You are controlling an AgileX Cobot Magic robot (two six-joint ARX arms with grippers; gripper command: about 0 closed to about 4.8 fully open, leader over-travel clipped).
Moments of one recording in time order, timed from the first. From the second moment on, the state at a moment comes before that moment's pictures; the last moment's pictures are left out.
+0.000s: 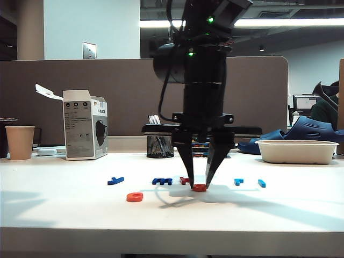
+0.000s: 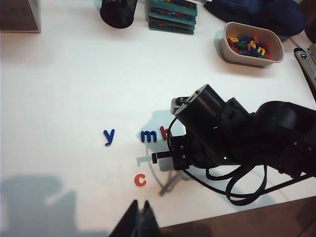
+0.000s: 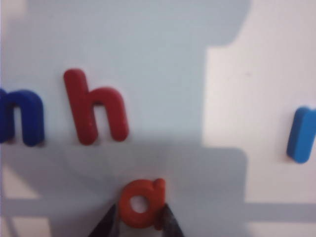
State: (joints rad) left arm -0.80 1.14 1.64 -1.19 -0.27 -0.58; right arm 0.69 2.03 1.53 -0.88 0.09 0.69
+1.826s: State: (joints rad) left arm -0.80 1.14 1.64 -1.19 -0.27 -0.58; right arm 0.85 2.03 1.53 -0.91 0.08 0.89
